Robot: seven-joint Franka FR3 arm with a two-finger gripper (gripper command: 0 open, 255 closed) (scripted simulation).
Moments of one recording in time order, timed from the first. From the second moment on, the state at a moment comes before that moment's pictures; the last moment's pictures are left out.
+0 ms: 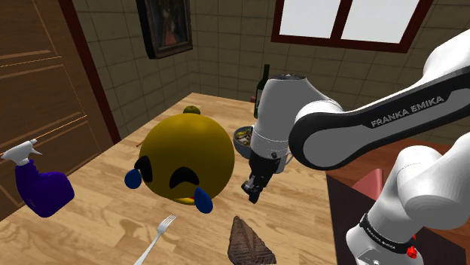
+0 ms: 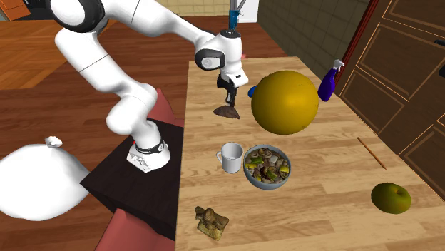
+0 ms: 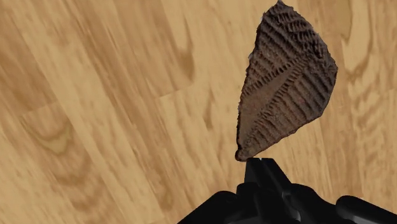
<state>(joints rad) 0.19 -0.44 0.50 -2.60 0.40 2.27 0.34</state>
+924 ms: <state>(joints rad) -0.11 -0.22 0.99 -2.57 0.11 2.50 1.25</state>
